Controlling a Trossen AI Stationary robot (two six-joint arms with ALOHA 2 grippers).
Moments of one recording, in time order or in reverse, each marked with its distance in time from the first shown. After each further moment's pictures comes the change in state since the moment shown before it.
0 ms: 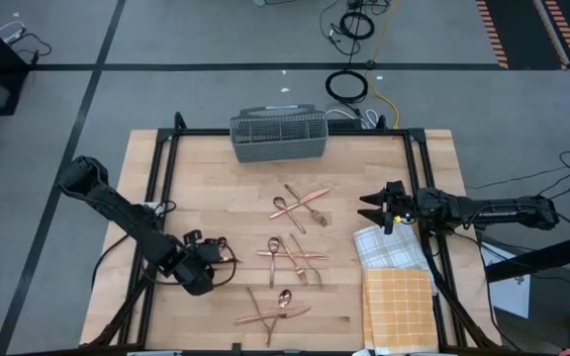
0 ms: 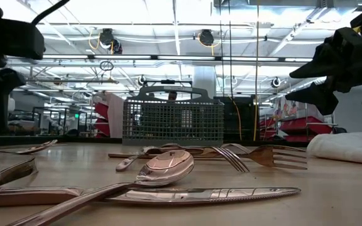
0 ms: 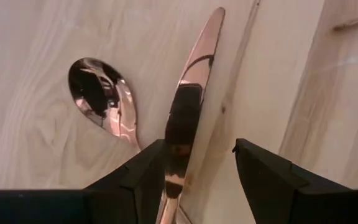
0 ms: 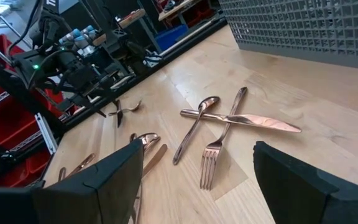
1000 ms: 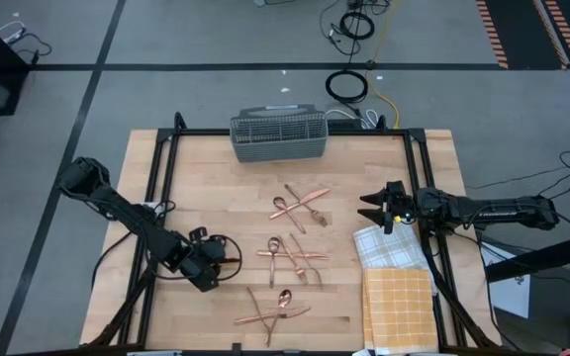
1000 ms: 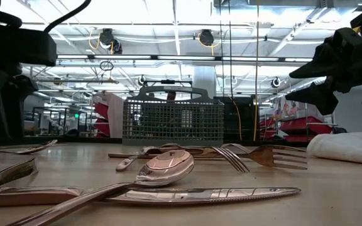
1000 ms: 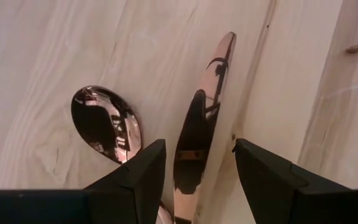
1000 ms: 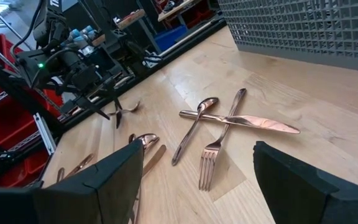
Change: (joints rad) left arm 0.064 0.015 -0.023 0.079 0.000 0.082; right arm 0.000 0.001 0.000 0.000 0.005 -0.006
